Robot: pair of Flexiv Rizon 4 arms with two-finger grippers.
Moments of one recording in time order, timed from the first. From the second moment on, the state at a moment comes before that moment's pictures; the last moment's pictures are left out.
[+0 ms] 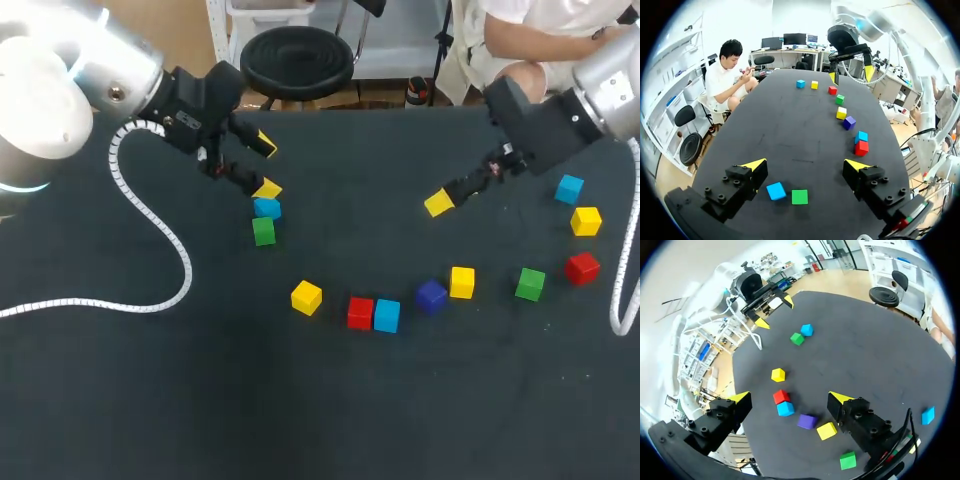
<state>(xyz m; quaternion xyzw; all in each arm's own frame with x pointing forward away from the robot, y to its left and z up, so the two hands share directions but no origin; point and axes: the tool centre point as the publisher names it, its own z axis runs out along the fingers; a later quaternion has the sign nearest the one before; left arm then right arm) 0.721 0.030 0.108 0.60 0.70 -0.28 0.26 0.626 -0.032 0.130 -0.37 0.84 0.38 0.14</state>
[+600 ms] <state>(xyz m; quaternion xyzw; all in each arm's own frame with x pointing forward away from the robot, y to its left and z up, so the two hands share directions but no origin) 0.721 0.030 0.108 0.60 0.70 -0.28 0.26 0.515 0.027 0.079 -0.51 0.75 0.42 0.03</state>
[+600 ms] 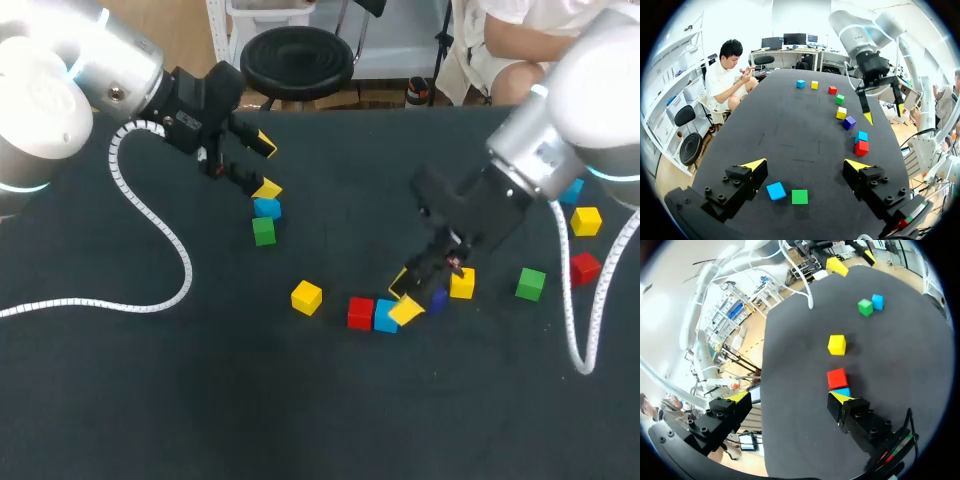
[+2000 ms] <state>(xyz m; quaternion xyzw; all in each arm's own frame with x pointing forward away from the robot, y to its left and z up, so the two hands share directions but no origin) 0.721 0.030 0.108 0.60 0.70 -0.28 0.26 0.526 0.013 0.083 -0.71 0.67 0.20 -0.02</state>
